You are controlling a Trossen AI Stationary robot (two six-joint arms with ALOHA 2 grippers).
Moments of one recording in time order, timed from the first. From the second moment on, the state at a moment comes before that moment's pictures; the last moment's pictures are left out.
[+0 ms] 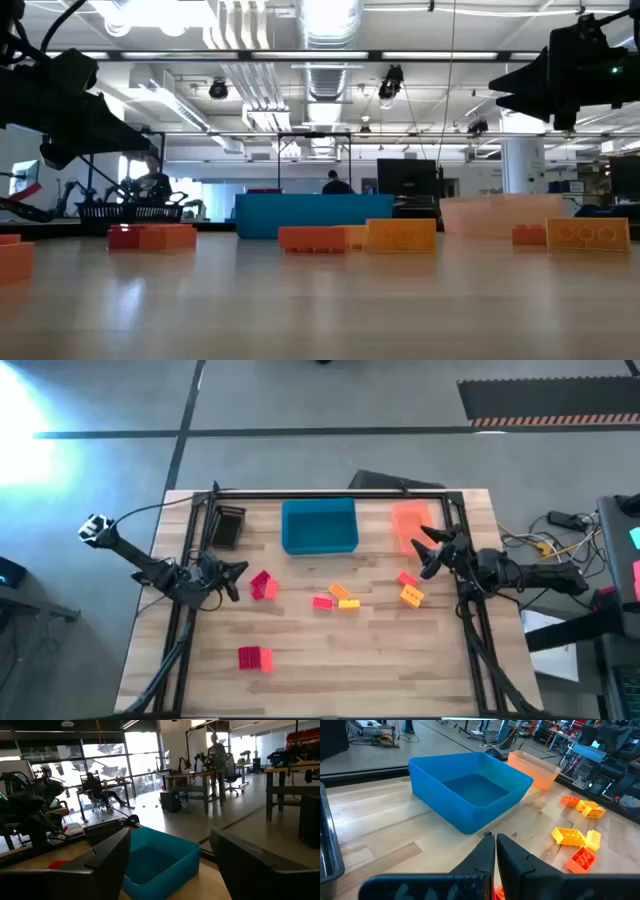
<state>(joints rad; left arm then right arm) -0.54 0.47 0.11 -0.24 -1.09 -0.83 -0.01 0.08 0.02 0.19 0.60 0.05</state>
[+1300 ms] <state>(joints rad) -0.54 0.47 0.11 -0.24 -1.09 -0.83 -0.01 0.08 0.02 0.19 0.60 0.05</state>
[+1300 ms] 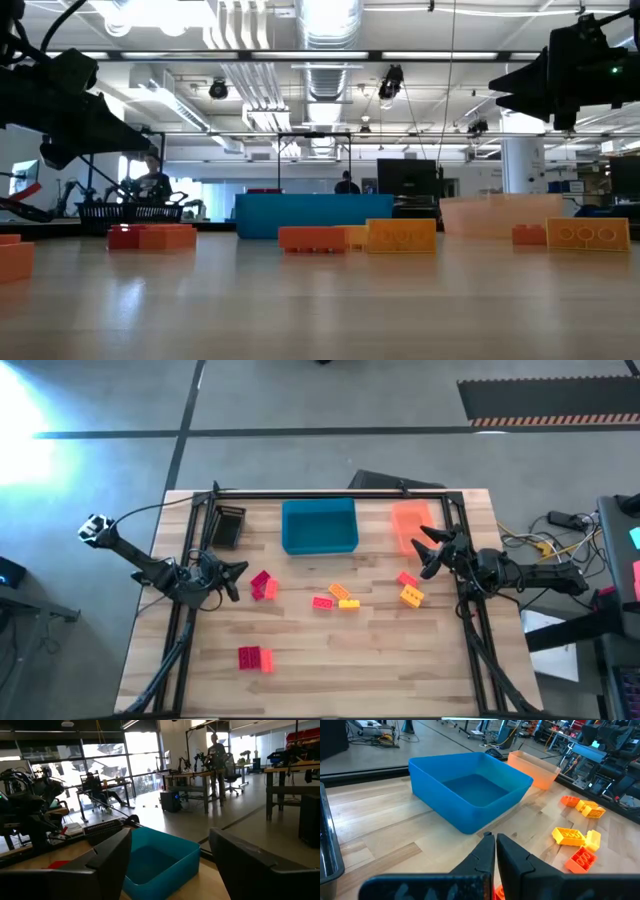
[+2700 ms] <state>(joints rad) -0.54 0.47 0.11 -0.24 -1.09 -0.83 -0.01 0.42 0.36 0.16 0.65 0.88</state>
